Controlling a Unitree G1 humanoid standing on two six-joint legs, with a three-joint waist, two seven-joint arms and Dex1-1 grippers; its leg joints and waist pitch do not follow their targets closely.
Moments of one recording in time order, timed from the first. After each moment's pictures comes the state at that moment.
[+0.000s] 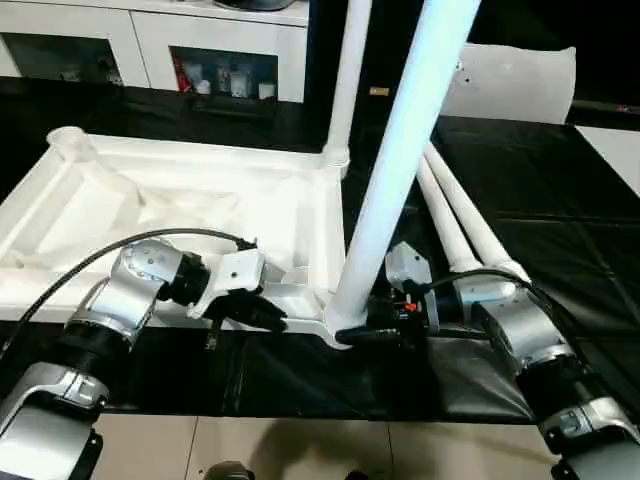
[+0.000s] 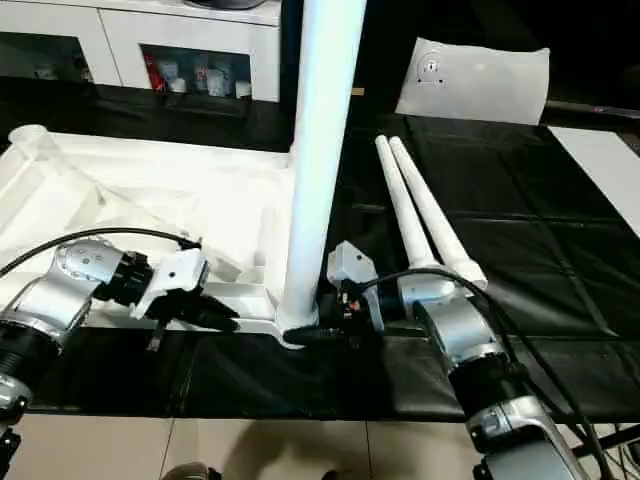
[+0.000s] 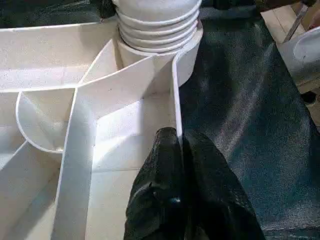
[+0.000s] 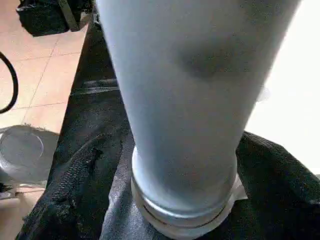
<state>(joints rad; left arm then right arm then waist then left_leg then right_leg) -0.61 0.55 -0.33 0.58 -0.01 -0.11 -1.48 -0.51 -0.36 0.26 0.46 0.16 0.08 1.32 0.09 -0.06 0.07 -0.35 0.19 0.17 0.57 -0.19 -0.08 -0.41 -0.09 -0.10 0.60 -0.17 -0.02</state>
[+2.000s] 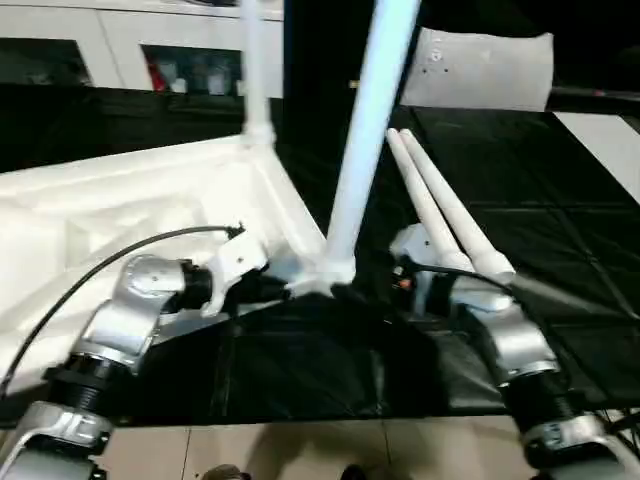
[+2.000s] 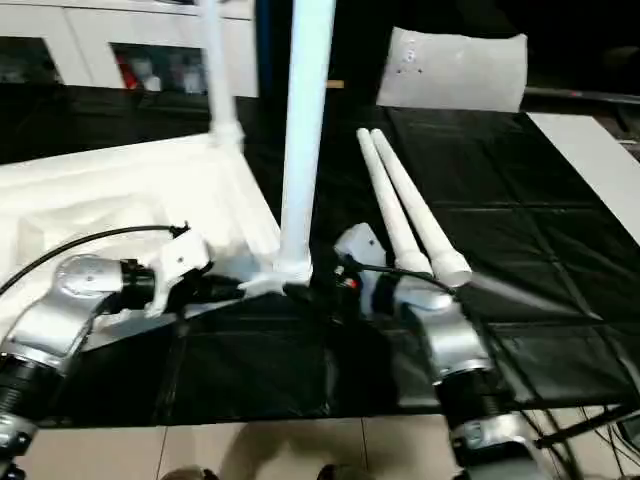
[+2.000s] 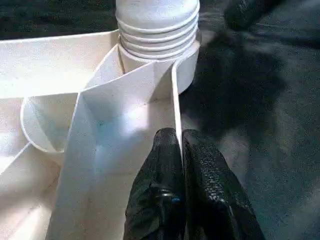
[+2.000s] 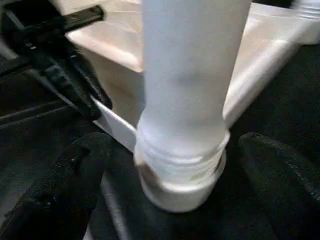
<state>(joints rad) -0.45 0.50 -0.21 0.33 -0.01 0.16 -1.19 -0.45 -0.26 0.13 0.47 0.15 0.06 1.02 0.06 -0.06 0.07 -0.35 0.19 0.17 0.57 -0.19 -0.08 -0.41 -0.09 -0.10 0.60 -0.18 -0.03</state>
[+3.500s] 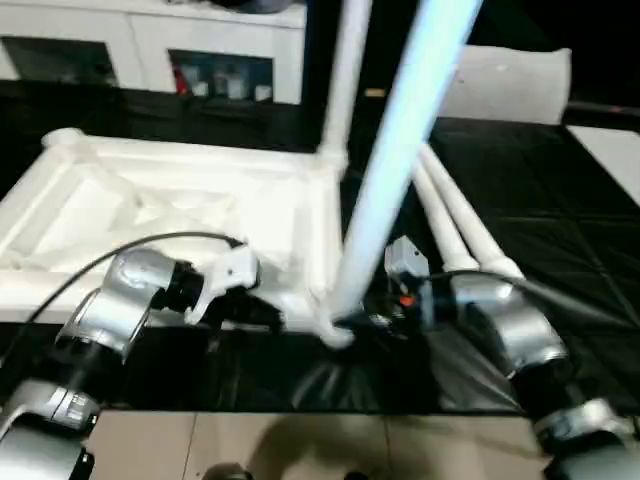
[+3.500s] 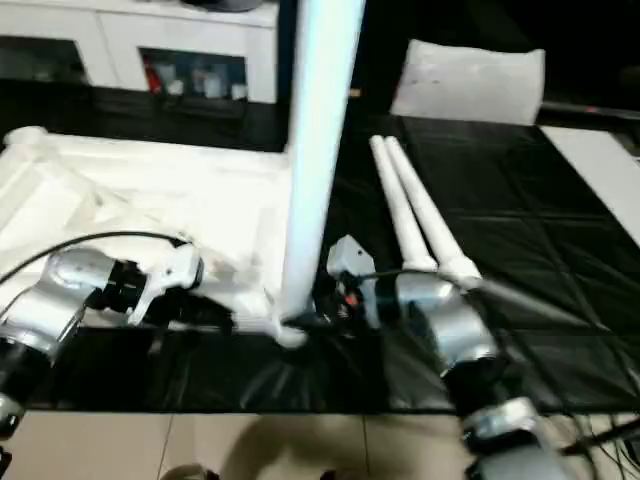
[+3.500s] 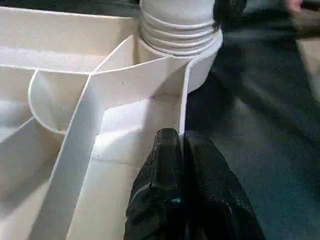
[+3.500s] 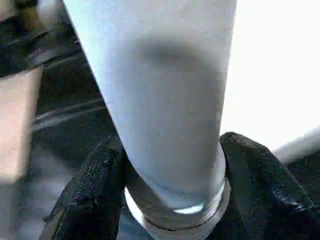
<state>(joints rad) -0.50 0.52 -0.24 0.39 -0.03 0.19 -1.27 -0.46 -0.24 0.18 0.47 0.16 0.16 1.07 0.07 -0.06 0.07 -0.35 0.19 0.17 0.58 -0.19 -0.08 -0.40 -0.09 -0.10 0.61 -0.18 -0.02</state>
